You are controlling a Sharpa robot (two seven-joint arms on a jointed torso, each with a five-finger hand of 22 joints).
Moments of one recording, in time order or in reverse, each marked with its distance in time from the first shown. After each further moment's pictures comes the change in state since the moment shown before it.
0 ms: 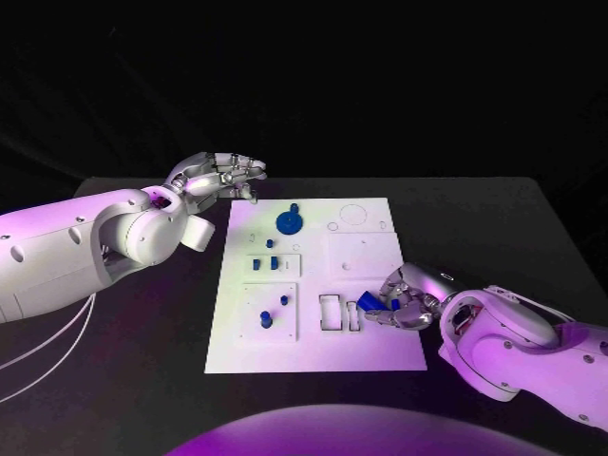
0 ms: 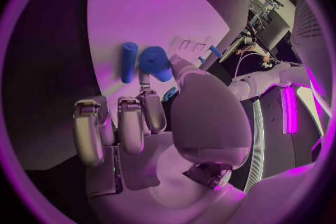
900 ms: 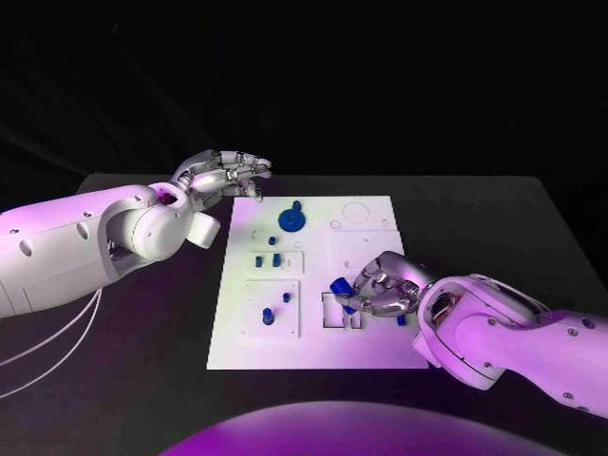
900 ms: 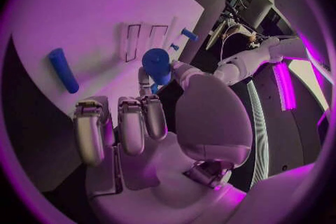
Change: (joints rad) left arm 0.000 0.013 0.000 -0.005 0.003 -0.005 -0.015; left_hand -0.010 0.010 -0.004 0.004 0.020 -0.007 0.000 0.004 0.000 0.000 0.000 0.007 -0.001 -0.004 0.004 0.000 0.002 0.000 0.000 0.000 0.000 -0.003; right arm 0.051 0.082 0.001 0.025 0.220 -0.029 0.044; right_hand -0.134 0.012 0.095 0.043 0.043 0.023 0.023 0.023 0.027 0.021 -0.011 0.106 0.000 0.000 -0.011 0.018 0.000 0.000 -0.001 -0.019 0.000 0.001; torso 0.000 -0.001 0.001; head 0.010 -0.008
